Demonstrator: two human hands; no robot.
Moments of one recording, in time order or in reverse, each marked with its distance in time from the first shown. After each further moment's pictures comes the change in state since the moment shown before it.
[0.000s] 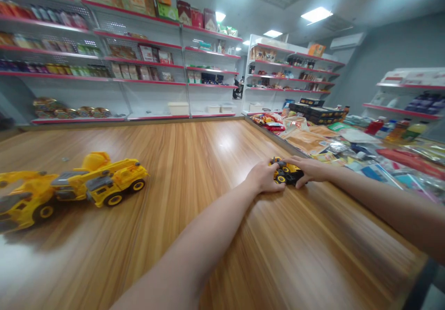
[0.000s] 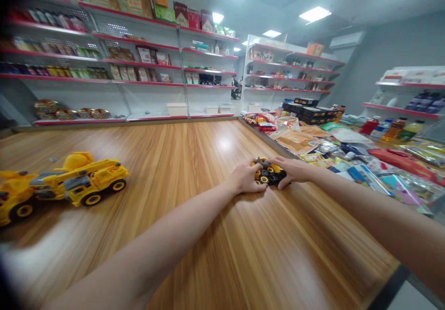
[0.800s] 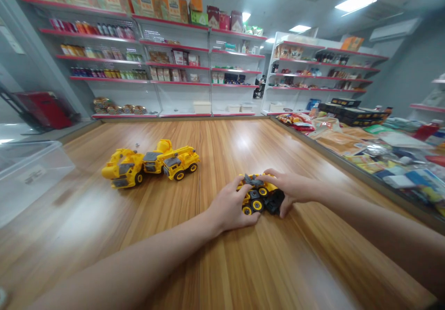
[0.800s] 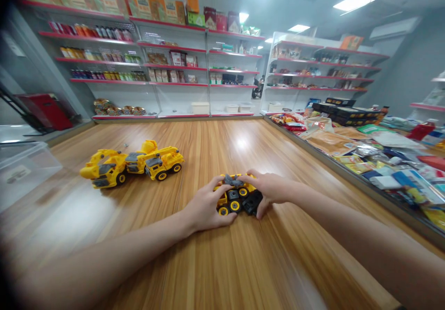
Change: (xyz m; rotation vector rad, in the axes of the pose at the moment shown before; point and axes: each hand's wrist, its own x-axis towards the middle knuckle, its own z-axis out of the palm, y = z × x) left_hand -0.226 0.007 -0.147 0.047 0.092 -0.155; right_hand 0.038 -0.242 0.026 0.053 -0.095 -0.327
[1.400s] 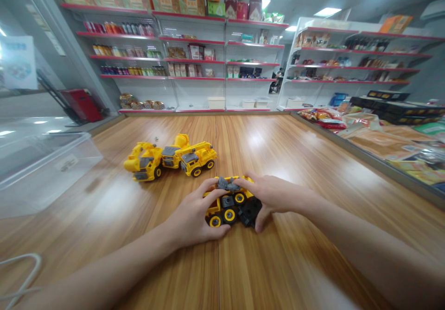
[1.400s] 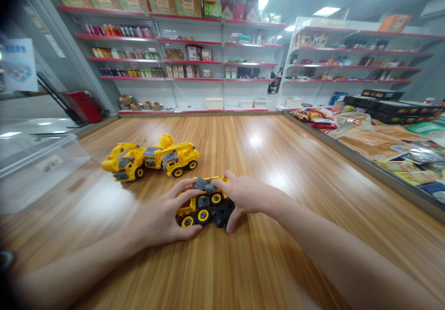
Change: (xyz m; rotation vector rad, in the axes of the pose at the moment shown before) left_hand -0.074 -0.035 -0.098 0.191 -0.150 -0.203; right_hand 0.087 -0.094 0.005 -0.024 -0.036 -0.142
